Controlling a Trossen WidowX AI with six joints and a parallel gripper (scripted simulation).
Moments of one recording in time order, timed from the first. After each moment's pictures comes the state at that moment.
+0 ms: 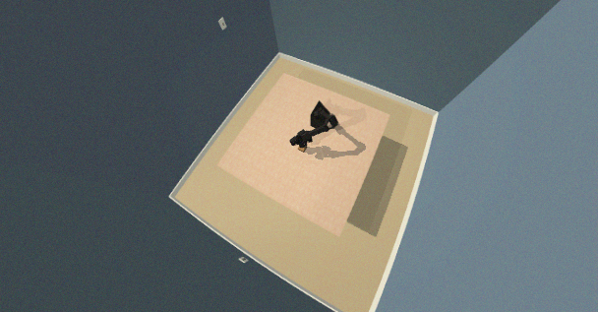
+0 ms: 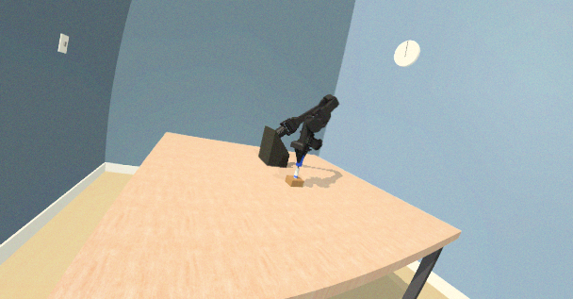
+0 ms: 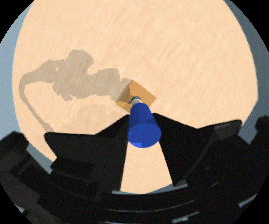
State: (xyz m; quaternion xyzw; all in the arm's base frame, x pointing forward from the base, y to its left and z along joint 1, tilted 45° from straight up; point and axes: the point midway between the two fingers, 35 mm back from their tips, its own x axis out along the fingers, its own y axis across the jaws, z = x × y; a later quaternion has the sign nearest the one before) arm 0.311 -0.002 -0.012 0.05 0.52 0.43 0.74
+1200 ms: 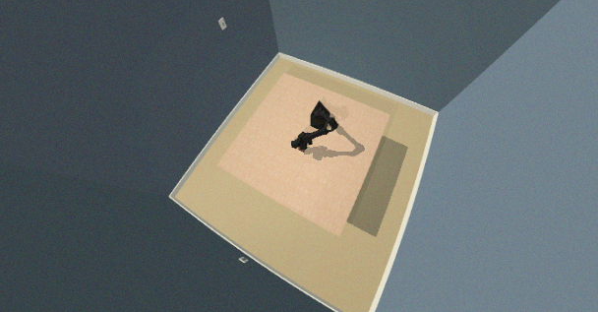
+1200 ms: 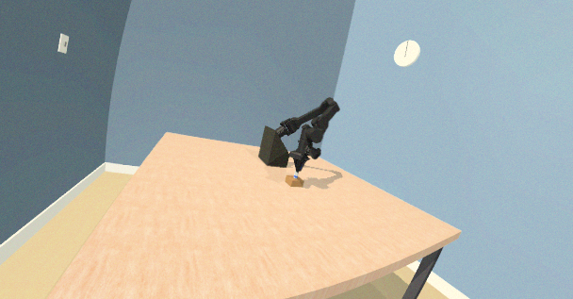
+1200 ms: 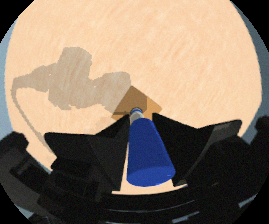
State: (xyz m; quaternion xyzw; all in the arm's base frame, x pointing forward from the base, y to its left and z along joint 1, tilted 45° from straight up) arm 0.320 0.031 -0.043 0.06 0.51 0.43 0.75
